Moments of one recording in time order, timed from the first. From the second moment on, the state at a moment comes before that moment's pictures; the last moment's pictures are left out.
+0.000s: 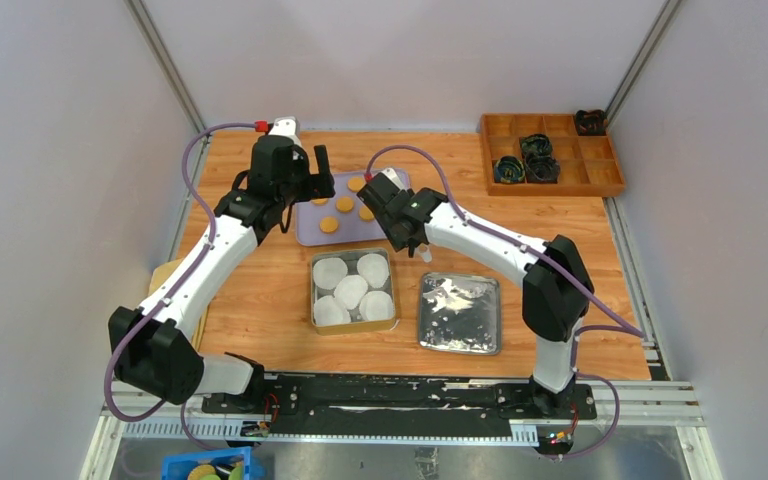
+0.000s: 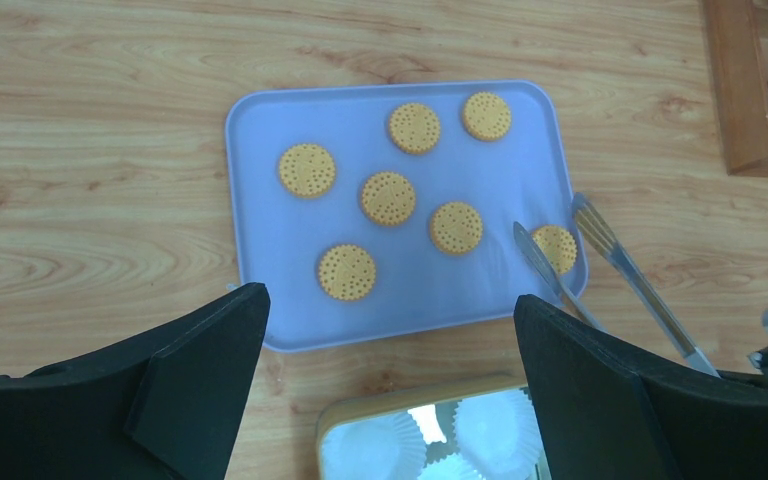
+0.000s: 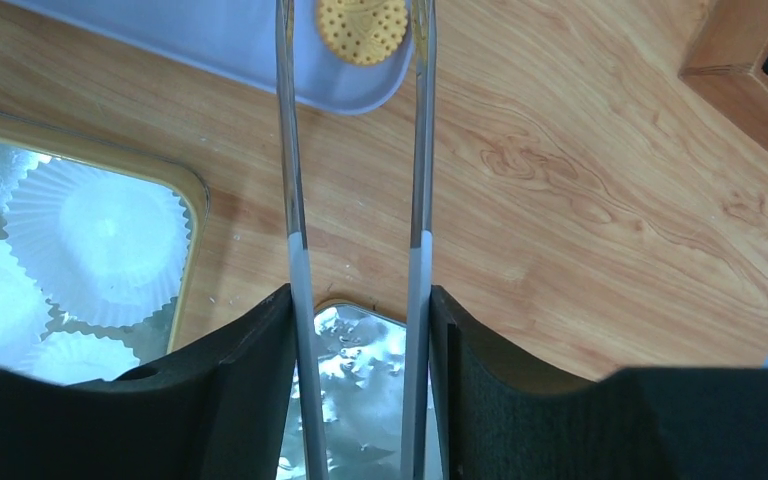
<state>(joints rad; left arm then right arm) -0.34 1.33 1.20 -0.36 -0.16 -0.32 0.87 1.85 1.61 -0.83 0.50 0.20</state>
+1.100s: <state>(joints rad) -0.34 1.33 1.20 -0.36 -0.17 -0.32 0.87 2.00 1.71 -0.77 0.31 0.17</state>
